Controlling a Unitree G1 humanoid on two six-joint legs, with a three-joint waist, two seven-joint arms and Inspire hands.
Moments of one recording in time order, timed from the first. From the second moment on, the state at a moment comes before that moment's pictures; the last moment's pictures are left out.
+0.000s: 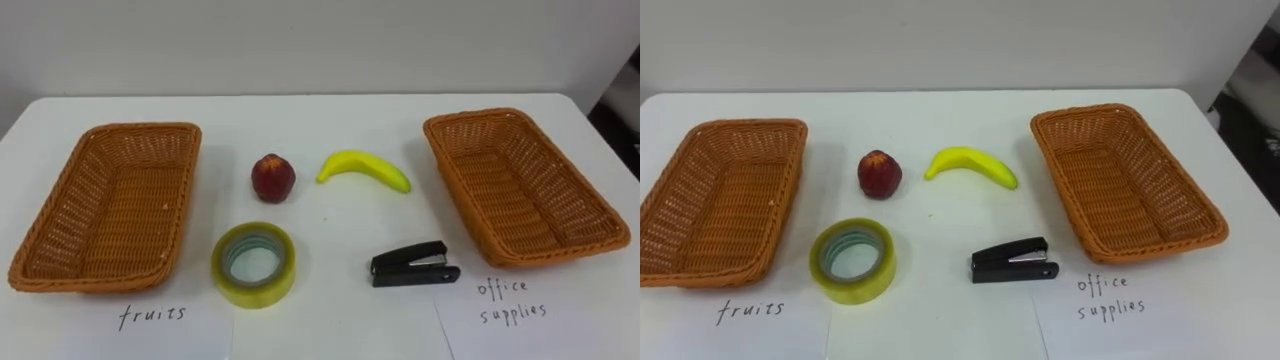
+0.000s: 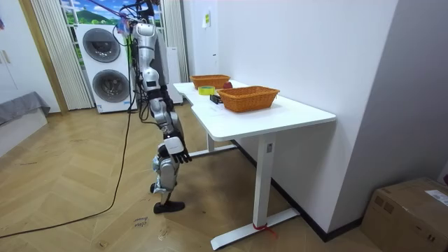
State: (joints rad) left arm 0.25 0.18 0.04 1.15 0.48 0.02 0.11; right arm 0.18 -0.25 0.05 1.28 0.48 -0.05 0.22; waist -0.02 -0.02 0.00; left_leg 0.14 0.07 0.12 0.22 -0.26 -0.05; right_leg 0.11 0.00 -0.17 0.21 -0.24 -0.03
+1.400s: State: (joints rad) left arm 0.29 0.22 0.21 1.14 0.38 0.00 0.23; right arm 0.25 -0.26 -0.34 1.17 0.91 -0.01 -0.11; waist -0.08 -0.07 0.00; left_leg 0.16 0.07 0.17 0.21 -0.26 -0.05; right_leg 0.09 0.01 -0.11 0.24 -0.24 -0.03
